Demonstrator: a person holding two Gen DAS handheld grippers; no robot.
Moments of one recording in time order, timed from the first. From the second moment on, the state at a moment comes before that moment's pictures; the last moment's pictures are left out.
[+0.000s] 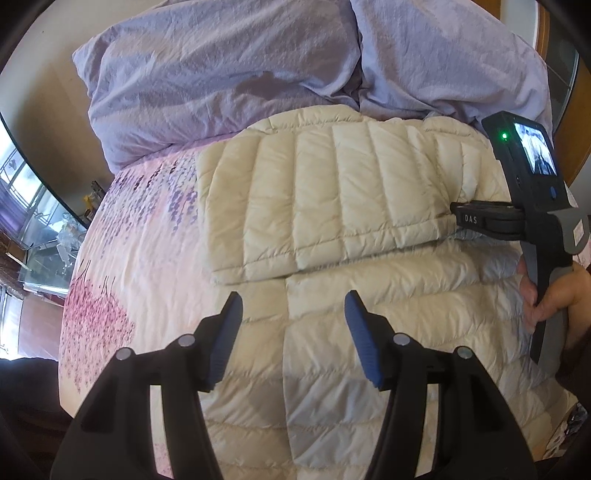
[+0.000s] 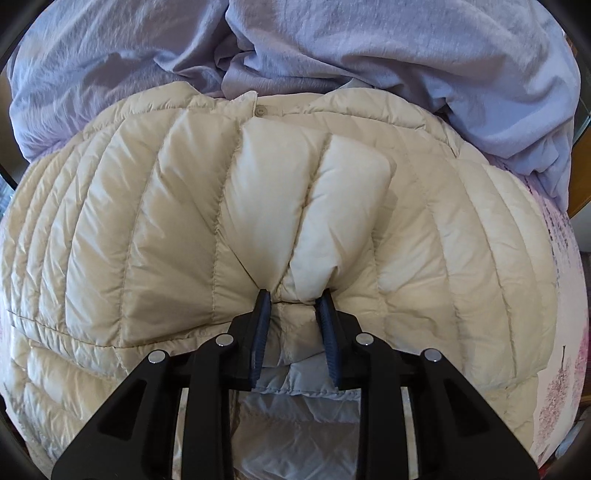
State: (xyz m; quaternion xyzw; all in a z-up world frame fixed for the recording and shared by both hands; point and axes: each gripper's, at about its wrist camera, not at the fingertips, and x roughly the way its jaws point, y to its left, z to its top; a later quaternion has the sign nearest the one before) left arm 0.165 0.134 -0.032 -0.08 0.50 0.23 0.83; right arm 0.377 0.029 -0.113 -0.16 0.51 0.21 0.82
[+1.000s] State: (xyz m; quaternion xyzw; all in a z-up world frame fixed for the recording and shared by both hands) left arm 0.036 0.151 -0.060 -0.14 0.53 0.26 0.79; right arm 0.312 -0.203 -0.074 -0.10 0.54 0.16 0.82
